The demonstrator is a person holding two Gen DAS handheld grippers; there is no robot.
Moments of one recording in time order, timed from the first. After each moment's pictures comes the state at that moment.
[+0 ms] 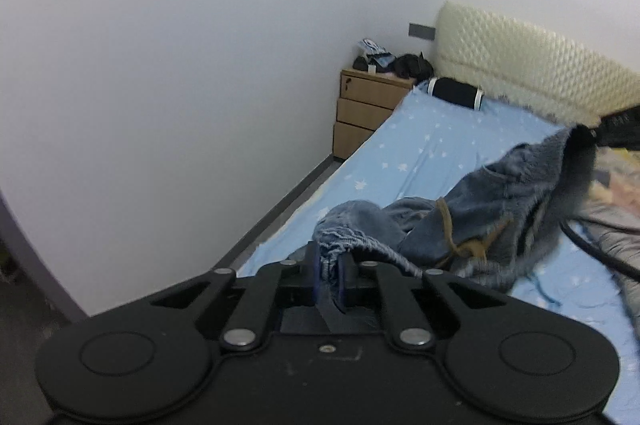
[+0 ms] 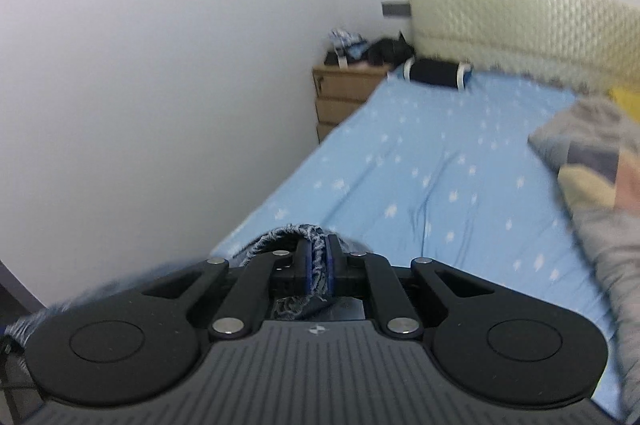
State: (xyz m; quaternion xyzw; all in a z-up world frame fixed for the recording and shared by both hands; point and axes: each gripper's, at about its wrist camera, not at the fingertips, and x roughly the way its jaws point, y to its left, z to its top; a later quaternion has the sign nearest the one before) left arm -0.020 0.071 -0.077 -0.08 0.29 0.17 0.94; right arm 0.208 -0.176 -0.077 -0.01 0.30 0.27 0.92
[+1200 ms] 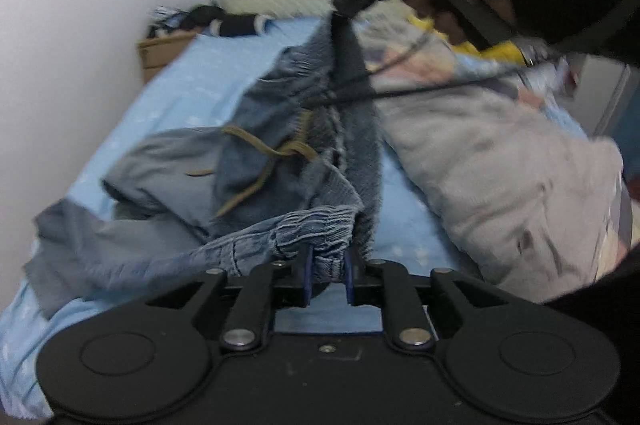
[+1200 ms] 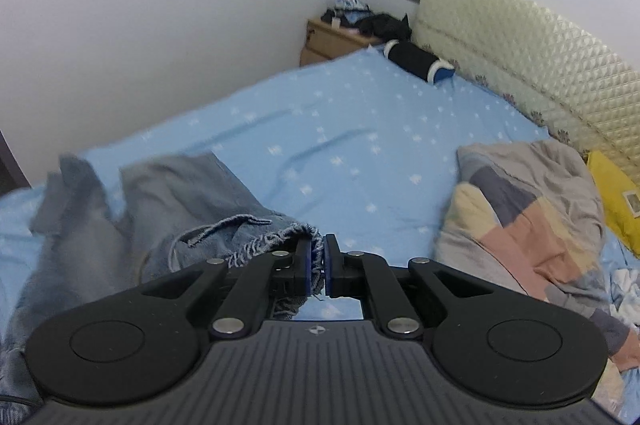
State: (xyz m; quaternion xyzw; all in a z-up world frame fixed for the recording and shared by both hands) left arm 0.005 -0.392 -0.122 0.03 0.39 -0.05 0.92; right arm 0.312 -0.435 -0.108 -0.19 0.33 0.32 0.87
